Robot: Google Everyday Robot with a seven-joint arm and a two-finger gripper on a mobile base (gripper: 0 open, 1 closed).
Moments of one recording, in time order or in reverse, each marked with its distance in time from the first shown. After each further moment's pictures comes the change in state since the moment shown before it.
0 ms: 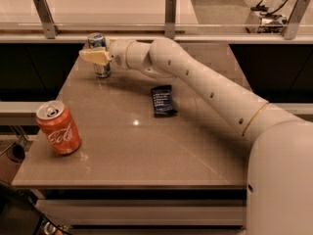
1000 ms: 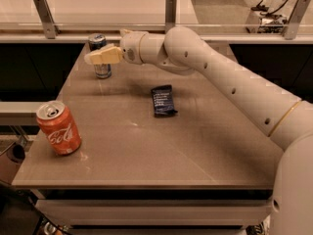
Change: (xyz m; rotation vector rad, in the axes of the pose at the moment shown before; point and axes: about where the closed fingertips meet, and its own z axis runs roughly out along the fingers) arm -0.023 0.002 -0.053 0.010 0.059 -0.017
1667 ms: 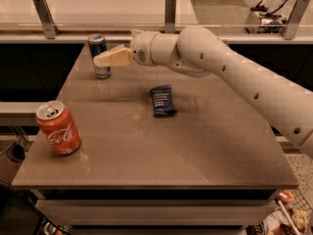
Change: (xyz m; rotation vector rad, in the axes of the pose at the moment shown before) arm -0.004 0.008 -0.043 0.045 0.033 -0.017
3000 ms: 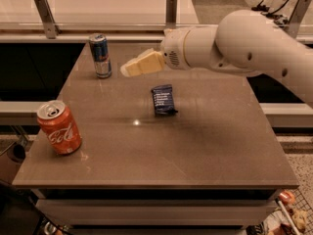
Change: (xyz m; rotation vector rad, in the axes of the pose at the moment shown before) arm -0.002 0.017 -0.120 0.145 0.204 -0.060
